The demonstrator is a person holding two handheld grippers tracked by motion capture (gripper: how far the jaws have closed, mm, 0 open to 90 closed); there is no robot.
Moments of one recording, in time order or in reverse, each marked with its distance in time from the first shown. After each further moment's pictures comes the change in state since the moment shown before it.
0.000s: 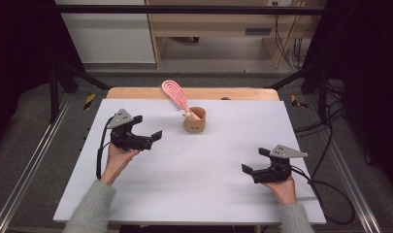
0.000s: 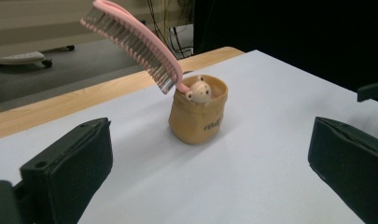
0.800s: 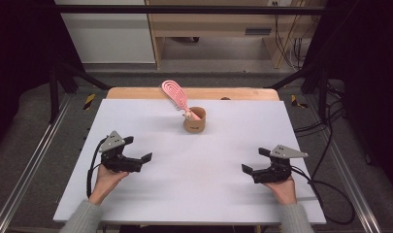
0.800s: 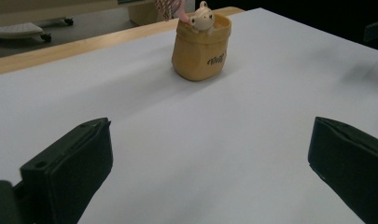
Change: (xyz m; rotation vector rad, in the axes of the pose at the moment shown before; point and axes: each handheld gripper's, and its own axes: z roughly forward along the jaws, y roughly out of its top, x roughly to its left) left arm 0.003 -0.061 -0.026 0.092 0.016 0.006; right arm 0.000 0.000 0.000 -0.005 0.001 0.001
